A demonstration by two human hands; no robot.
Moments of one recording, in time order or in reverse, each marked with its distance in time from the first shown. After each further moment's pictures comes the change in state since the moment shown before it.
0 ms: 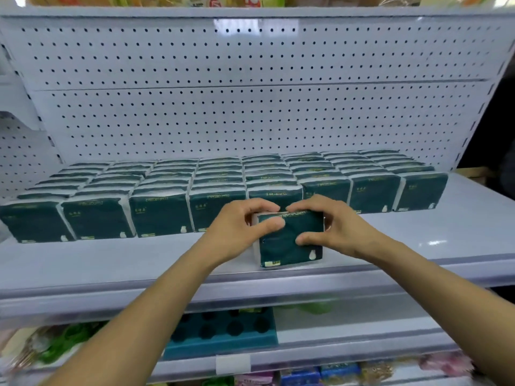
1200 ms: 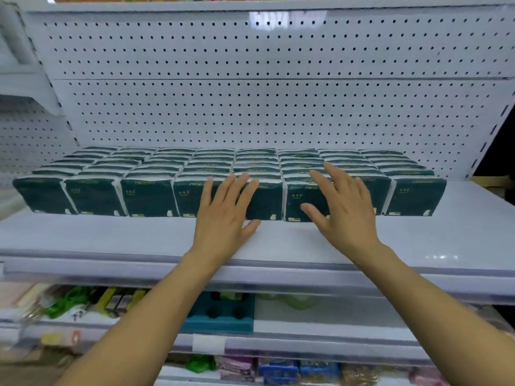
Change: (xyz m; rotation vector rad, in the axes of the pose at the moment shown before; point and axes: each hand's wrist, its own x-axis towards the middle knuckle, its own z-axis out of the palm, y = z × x) left_hand 0.007 -0.010 0.056 1.137 0.413 0.216; right_hand -0.012 0.045 -0.031 -0.740 0.411 -0.059
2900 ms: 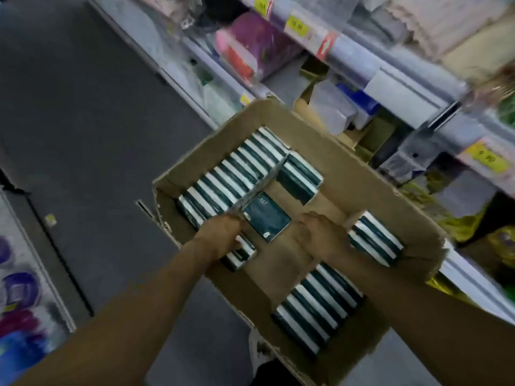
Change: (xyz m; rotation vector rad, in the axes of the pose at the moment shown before) left_hand -0.723 -0.404 -0.001 -0.271 -1.408 -0.867; right_hand -0.333 -0.662 0.420 0.453 -1.414 -0.442
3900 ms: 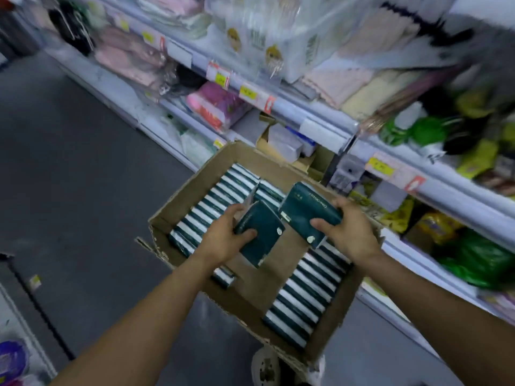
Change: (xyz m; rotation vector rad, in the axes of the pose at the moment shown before) left_hand -0.062 0.059 -0.075 -0.816 0.316 0.050; right_hand -0.102 -0.001 -0.102 0.508 0.485 0.225
